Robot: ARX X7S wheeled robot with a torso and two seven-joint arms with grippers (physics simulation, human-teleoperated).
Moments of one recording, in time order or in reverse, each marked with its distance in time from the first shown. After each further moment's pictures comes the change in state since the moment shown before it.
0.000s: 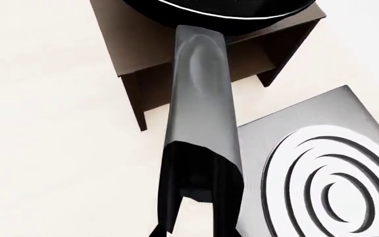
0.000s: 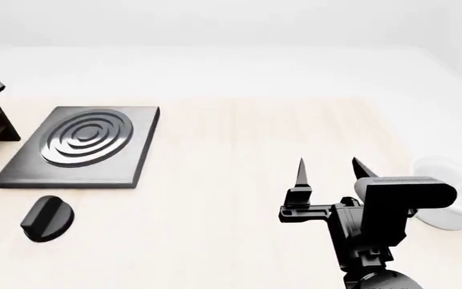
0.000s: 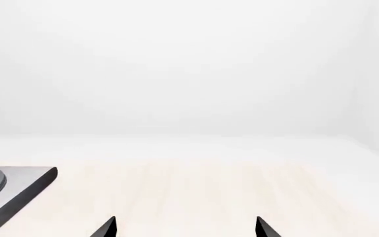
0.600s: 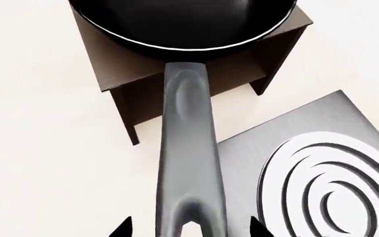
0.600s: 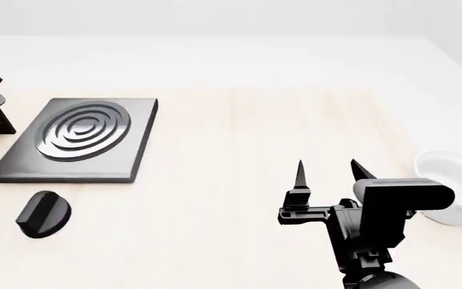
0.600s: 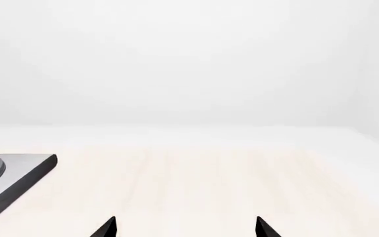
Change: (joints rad) left arm -0.015 0.004 0.063 0.000 0.003 0.018 0.060; right arm -0.003 0.007 -0.010 0.005 0.008 -0.010 0.008
